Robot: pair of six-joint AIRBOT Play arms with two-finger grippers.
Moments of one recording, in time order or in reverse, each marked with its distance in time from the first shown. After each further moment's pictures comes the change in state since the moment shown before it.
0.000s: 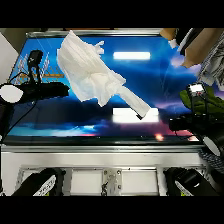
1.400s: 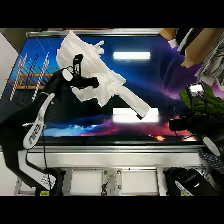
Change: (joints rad) left arm -0.182 -0.771 0.450 0.010 0.154 -0.140; right arm 0.000 0.000 -0.002 0.000 0.000 0.000
